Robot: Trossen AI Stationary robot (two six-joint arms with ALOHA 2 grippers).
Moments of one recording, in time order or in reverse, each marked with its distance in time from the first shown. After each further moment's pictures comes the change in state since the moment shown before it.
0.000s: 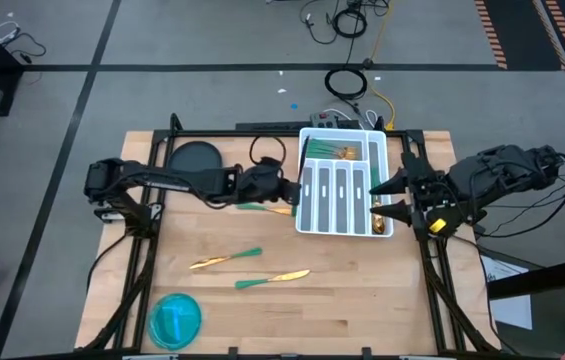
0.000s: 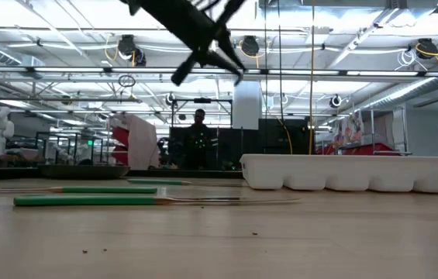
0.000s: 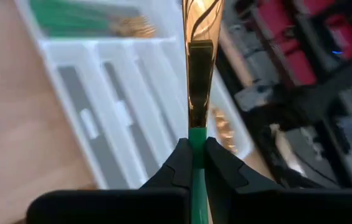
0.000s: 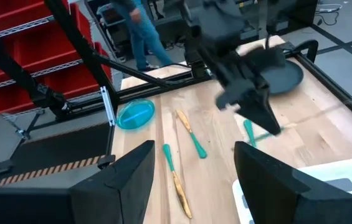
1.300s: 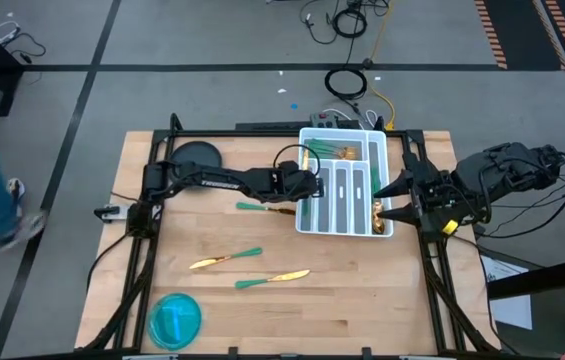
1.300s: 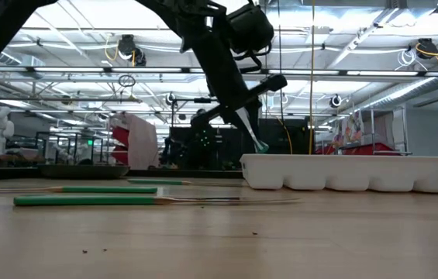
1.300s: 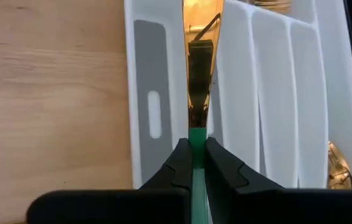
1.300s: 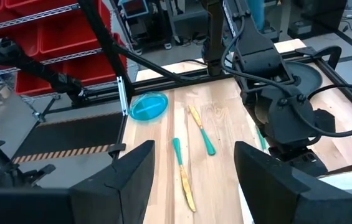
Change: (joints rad) left arm 0.061 0.433 0.369 -0.342 -0.068 -0.322; right arm 0.000 -0.025 0.000 -0.008 -0.079 -0.076
